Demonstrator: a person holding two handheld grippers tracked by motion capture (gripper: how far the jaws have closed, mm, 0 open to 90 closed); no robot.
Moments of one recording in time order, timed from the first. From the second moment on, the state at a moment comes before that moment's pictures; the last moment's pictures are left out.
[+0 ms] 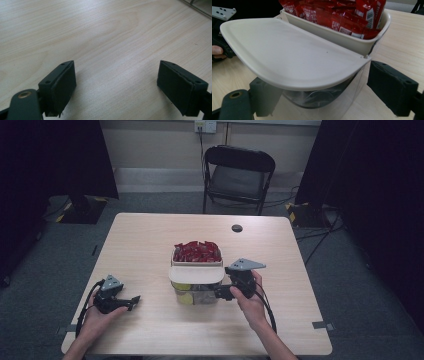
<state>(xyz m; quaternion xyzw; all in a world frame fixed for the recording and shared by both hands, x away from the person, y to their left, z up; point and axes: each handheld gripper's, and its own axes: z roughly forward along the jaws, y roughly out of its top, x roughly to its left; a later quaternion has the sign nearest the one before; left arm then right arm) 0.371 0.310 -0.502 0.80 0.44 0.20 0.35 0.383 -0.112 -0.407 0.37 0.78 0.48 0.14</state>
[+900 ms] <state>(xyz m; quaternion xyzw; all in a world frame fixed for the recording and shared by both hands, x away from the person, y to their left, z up) 0.372 0.310 -0.502 0.80 0.44 0.19 0.35 0.410 -0.119 -0.403 0.39 0.77 0.49 0.14</state>
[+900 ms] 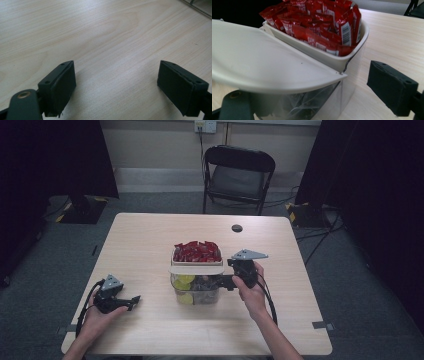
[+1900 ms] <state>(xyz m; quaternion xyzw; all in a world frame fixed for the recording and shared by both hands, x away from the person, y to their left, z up) 0.372 0.311 -0.502 0.80 0.44 0.20 0.35 0.437 -0.123 -0.397 0.42 0.75 0.50 0.14</state>
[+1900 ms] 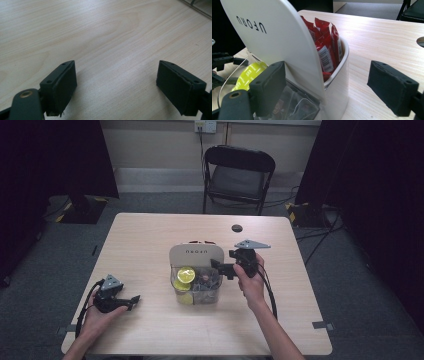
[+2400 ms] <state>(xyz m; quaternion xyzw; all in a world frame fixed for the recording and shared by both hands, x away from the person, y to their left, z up) 0.362 0.316 -0.483 0.77 0.44 0.19 0.41 0.439 -0.125 -0.397 0.42 0.74 0.51 0.13</state>
